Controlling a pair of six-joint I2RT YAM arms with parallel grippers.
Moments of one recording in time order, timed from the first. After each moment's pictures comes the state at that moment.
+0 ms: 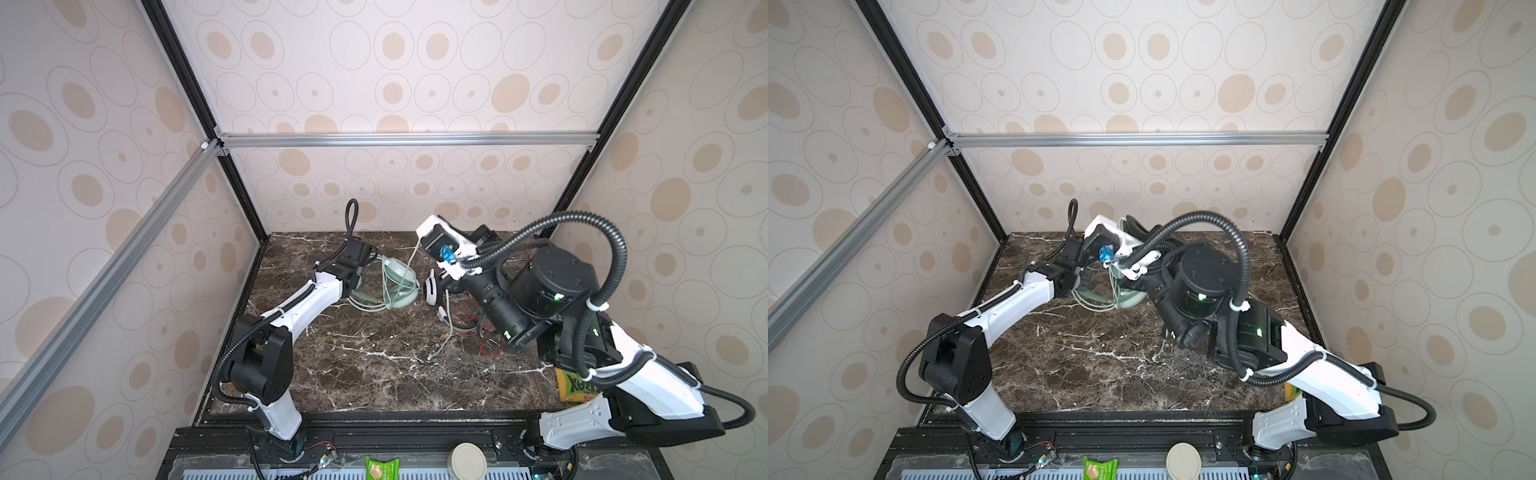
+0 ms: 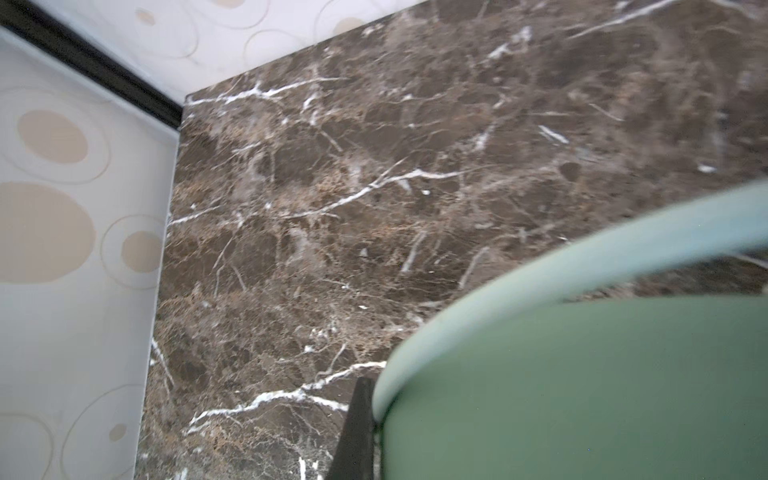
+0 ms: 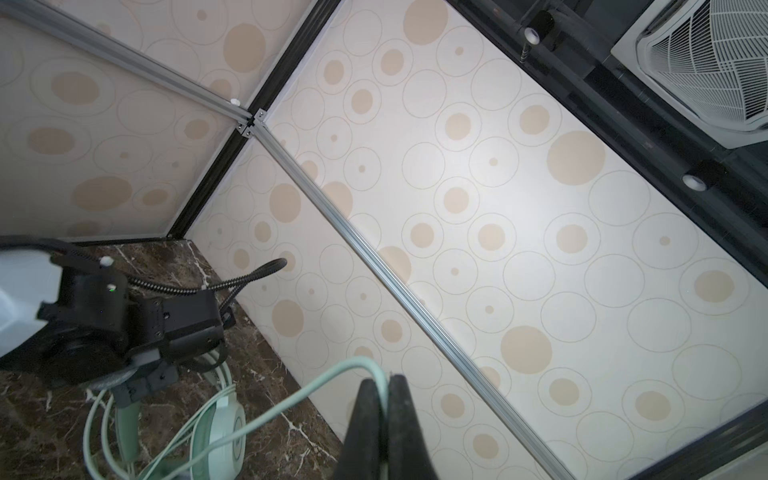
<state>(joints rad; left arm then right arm) -0.44 1.69 1.36 -0.60 -0.47 -0.11 1.28 1.35 1.91 -0.36 0.83 -0.87</state>
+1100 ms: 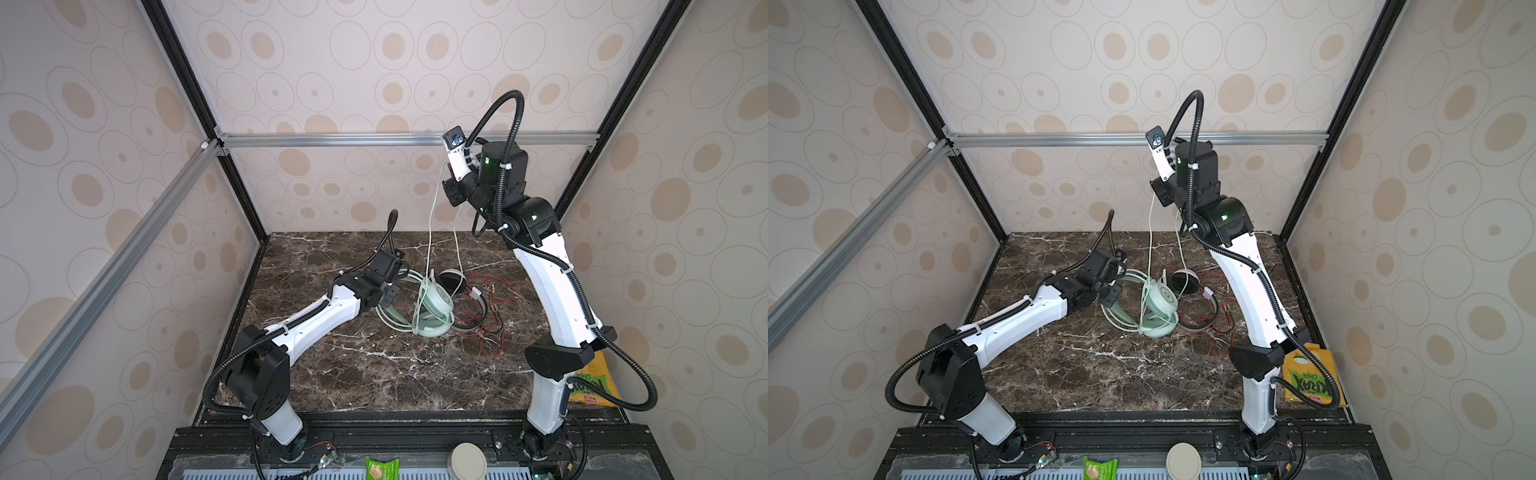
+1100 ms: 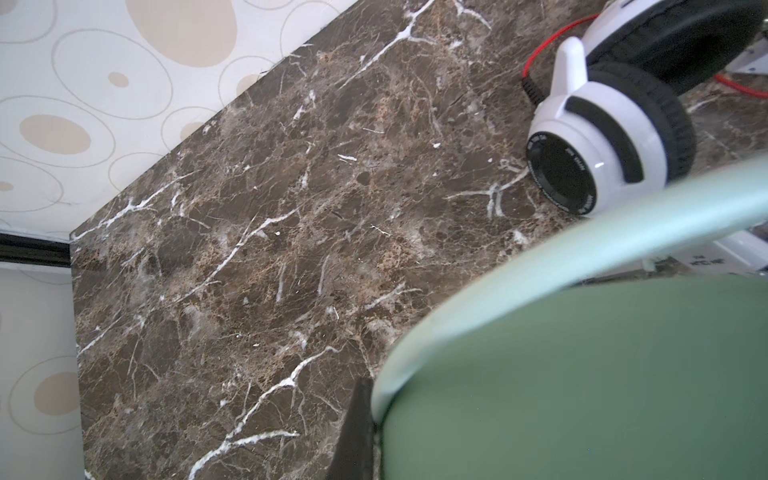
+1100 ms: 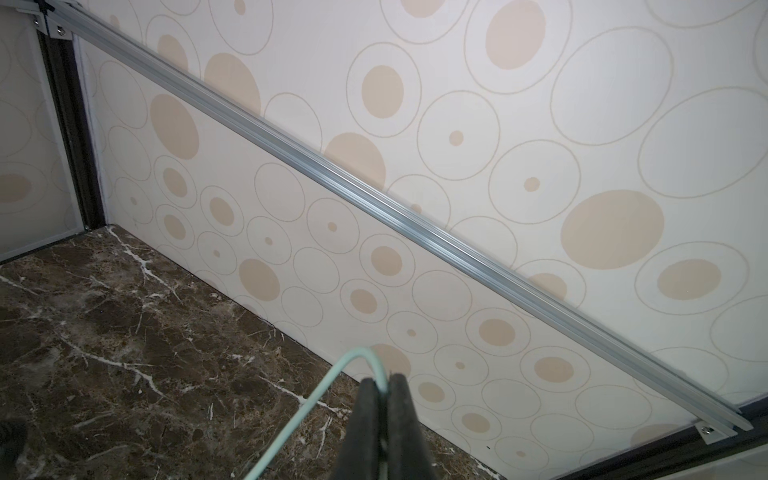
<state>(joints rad) -0.67 1.63 1.35 -0.59 -0.34 0.03 0.55 1.93 2.59 -0.79 0.28 -0.37</state>
